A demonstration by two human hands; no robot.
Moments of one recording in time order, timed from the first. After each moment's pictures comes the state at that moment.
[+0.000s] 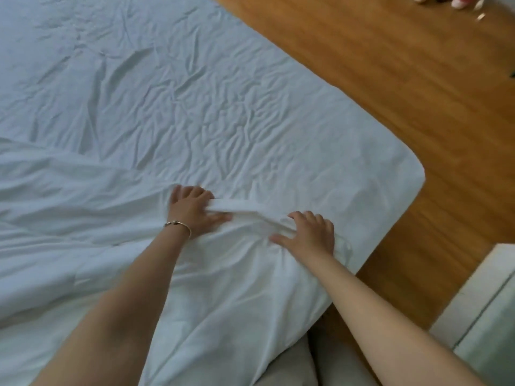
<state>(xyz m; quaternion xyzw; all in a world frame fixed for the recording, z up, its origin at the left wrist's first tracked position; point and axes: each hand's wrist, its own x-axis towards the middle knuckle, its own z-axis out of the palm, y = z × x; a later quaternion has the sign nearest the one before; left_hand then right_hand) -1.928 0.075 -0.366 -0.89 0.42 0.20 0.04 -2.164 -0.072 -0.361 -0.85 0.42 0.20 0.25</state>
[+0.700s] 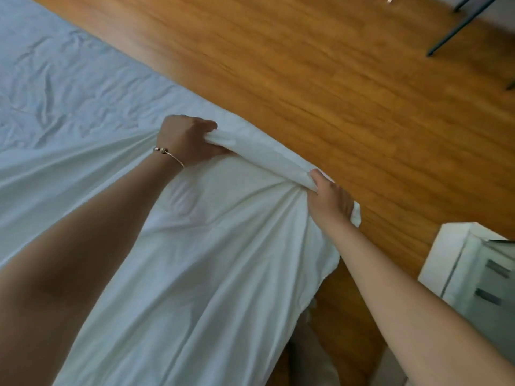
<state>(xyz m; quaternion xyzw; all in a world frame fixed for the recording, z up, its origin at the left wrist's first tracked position) -1.933 -0.288 -0.354 -0.78 0.61 0.04 -0.09 -2.227 -0.337 -0.389 -0.78 0.57 0.03 0.24</state>
